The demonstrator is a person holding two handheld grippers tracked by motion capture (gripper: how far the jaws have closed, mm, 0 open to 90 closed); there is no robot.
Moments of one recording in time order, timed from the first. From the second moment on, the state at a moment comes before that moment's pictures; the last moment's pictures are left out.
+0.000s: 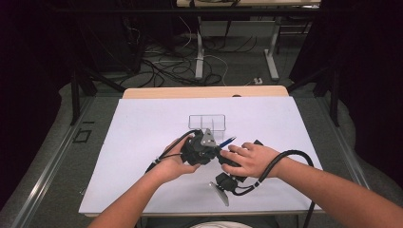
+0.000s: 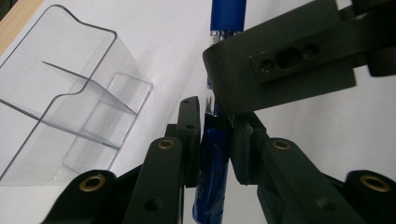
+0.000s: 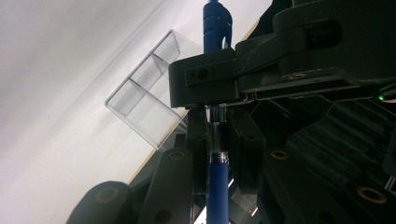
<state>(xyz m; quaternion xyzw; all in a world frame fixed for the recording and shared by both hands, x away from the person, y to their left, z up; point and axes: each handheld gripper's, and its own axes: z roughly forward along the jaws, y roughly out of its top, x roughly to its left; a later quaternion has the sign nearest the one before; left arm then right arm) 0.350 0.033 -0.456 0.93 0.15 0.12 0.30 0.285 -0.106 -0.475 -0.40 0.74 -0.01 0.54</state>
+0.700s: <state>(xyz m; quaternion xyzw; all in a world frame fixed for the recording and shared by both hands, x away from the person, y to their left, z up) 0.352 0.034 -0.454 0.93 0.14 0.12 0.31 0.288 -0.105 -0.473 -0.40 0.74 -0.01 0.54</state>
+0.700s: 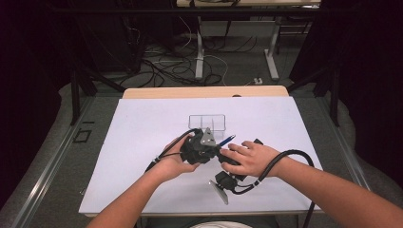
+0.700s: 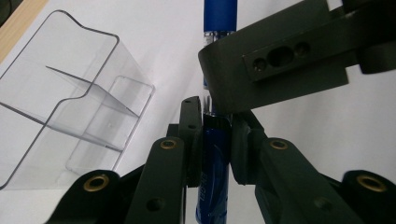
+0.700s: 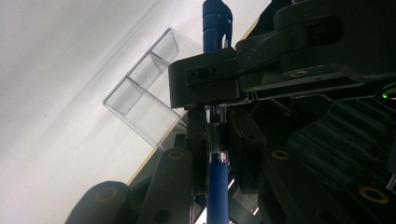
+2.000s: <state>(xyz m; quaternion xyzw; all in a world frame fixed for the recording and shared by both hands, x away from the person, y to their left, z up) 0.394 0.077 -0.437 0.85 0.30 0.16 0.40 0.310 -0.124 -0.456 -0.21 0.84 0.04 0.50</state>
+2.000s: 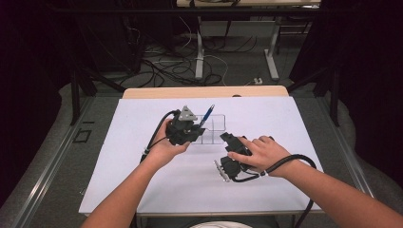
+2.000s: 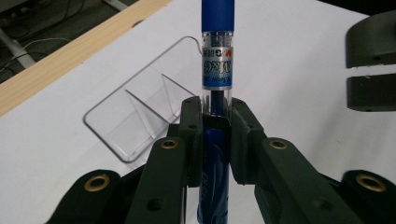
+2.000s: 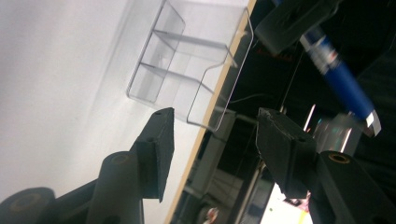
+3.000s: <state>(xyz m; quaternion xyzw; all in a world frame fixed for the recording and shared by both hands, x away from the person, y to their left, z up) 0.423 0.102 -0.430 0.76 0.37 0.18 0.50 0.348 -0.161 -0.454 0.15 0.89 0.26 0.33</state>
